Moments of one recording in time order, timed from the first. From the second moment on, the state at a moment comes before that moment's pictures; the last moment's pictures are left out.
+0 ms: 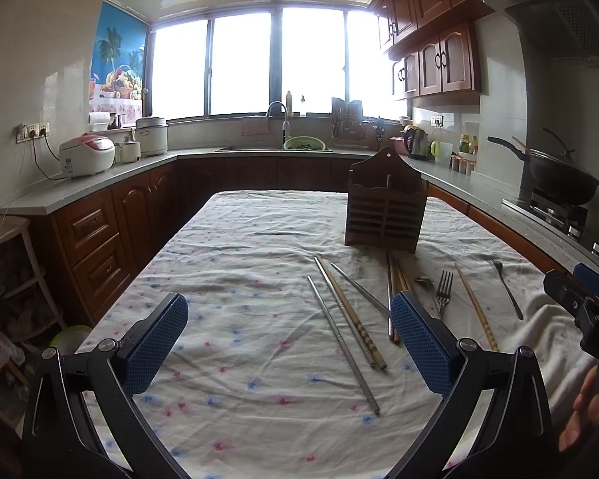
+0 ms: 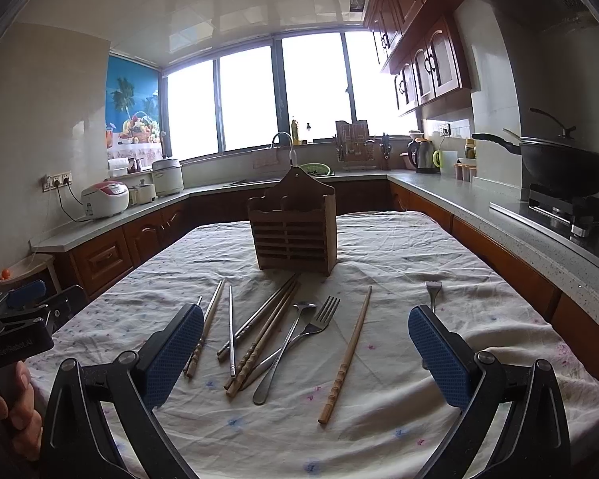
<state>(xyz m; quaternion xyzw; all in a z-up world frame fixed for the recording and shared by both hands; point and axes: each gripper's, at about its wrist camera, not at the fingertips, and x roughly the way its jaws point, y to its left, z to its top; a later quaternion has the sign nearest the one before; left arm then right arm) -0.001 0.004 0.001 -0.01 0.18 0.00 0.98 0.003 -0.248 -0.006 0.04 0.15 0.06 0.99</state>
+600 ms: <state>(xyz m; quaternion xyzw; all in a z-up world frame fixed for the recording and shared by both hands) 0.014 0.008 -0.004 -0.03 0.21 -0.01 0.98 0.007 -0.250 -0.007 0.05 0.16 0.06 0.98</state>
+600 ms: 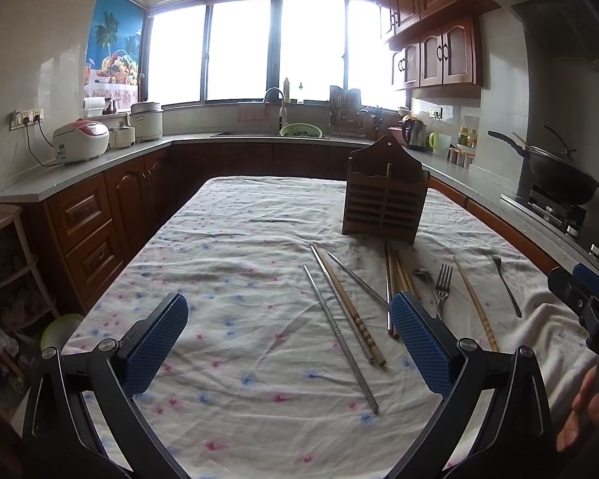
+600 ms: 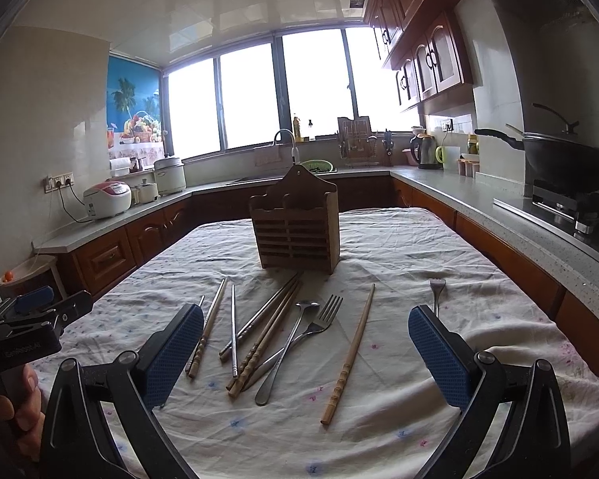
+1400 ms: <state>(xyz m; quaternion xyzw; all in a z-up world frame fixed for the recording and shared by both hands) 0.113 0.019 -0.009 -0.04 0.33 -0.01 0.94 0.074 -0.269 -0.008 0.09 0.24 0.09 0.96</state>
